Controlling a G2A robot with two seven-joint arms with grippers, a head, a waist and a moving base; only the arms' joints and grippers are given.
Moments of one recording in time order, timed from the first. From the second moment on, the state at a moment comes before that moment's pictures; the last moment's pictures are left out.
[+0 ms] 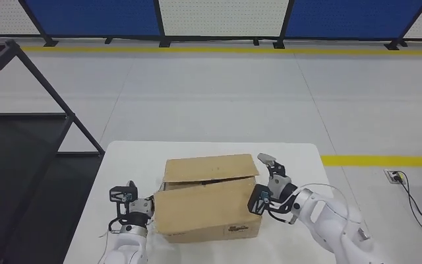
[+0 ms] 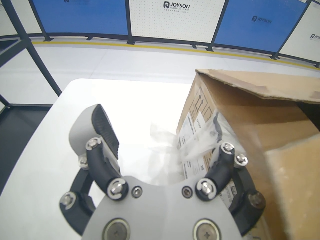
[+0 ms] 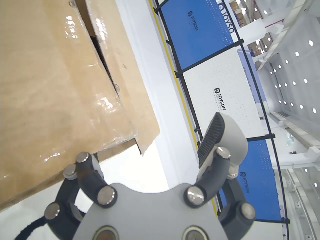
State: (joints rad) left arm 1.31 -1.30 -1.39 -1.67 1.24 0.13 0.04; right arm -0.96 -1.01 1.18 -1.80 -1.90 -0.51 0.03
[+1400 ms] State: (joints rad) left arm 1.52 -1.27 -1.57 -1.63 1.17 -0.19 0.11; right arm -1.04 -1.00 1.33 -1.99 -1.94 -0.51 0.09
